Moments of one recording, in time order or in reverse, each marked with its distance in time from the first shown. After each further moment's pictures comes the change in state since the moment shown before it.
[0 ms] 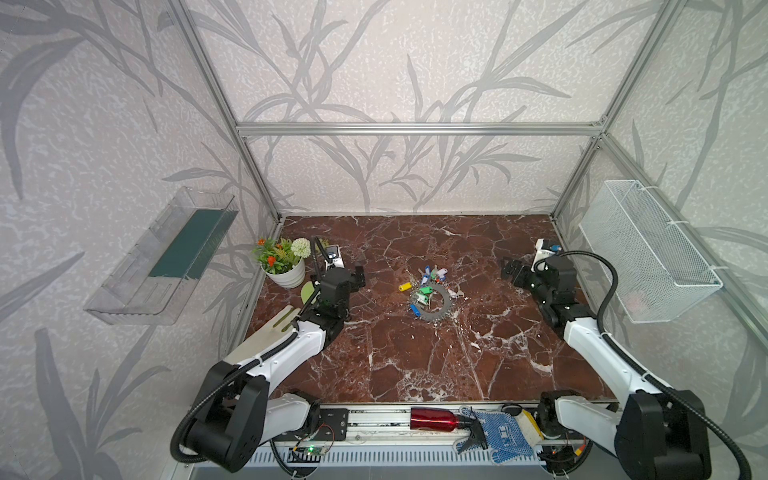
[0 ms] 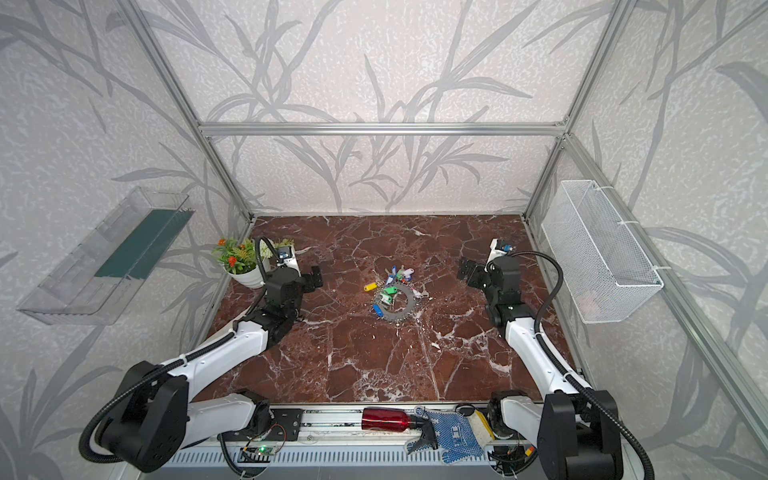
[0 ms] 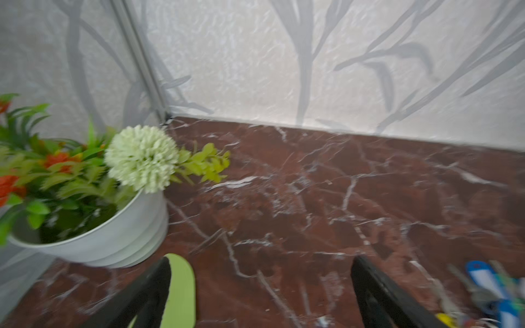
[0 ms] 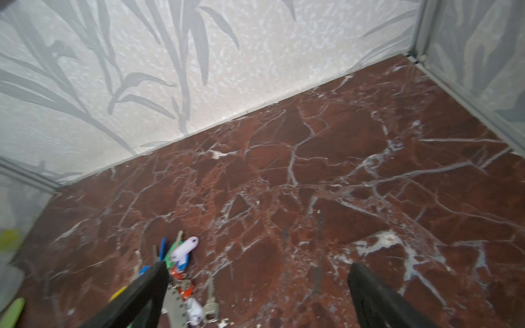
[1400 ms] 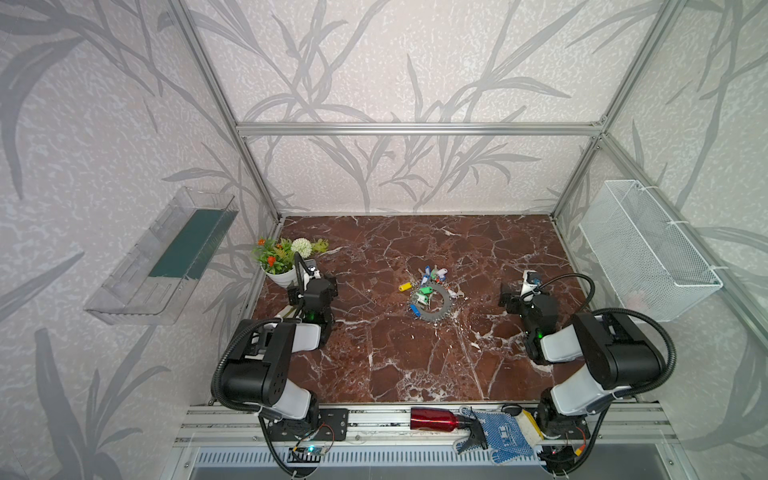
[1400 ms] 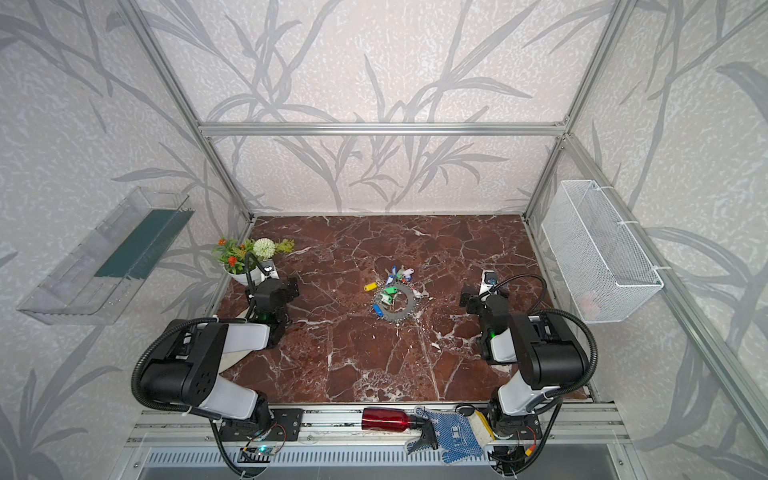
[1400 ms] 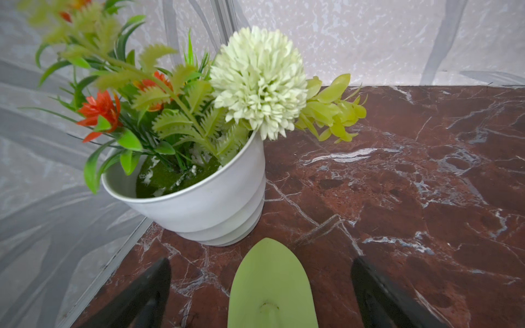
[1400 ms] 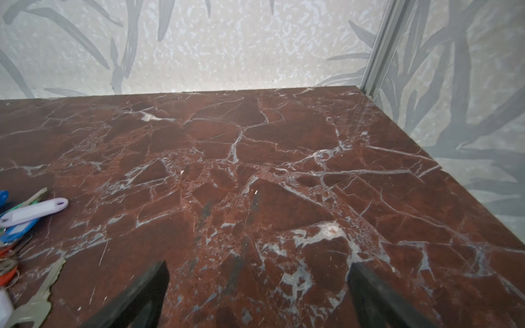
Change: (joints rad) left arm 0.259 0.256 -0.179 0.457 0.036 0.140; right arm -0.015 0.481 -0.346 0.982 0.084 -0.320
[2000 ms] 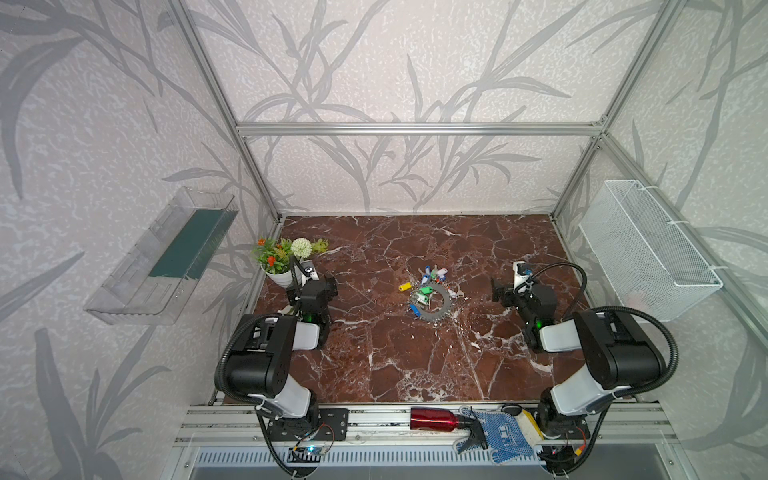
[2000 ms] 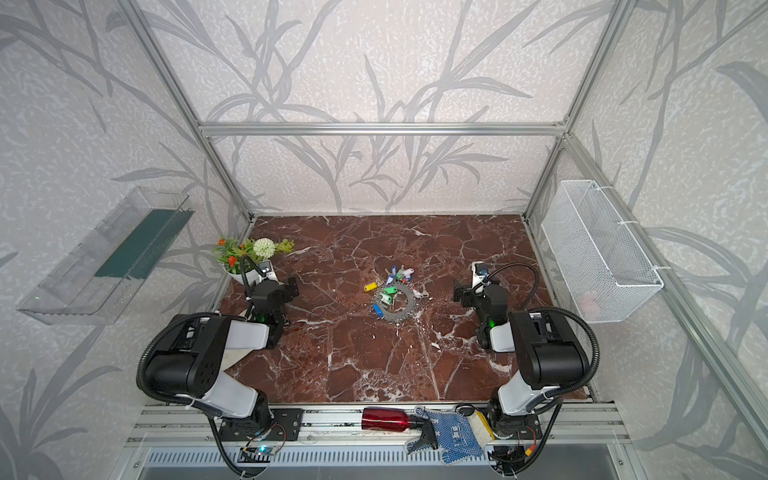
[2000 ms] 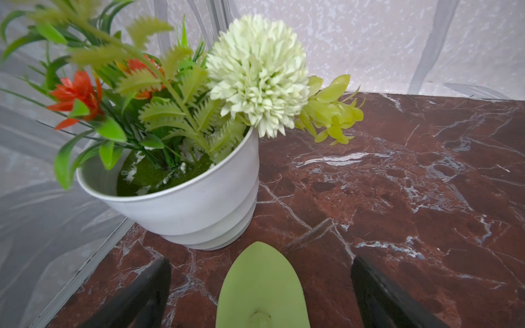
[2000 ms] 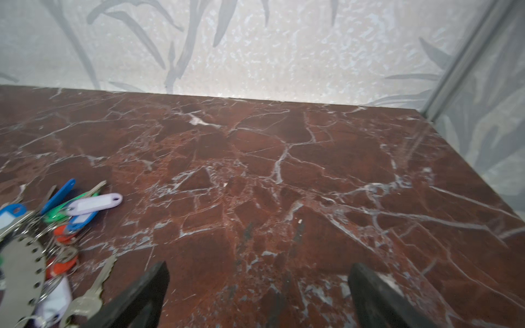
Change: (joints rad) left arm 0.032 0.045 -0.007 0.079 0.072 -0.024; right arm 0.000 -0.009 0.117 -0.146 -0.230 -0.081
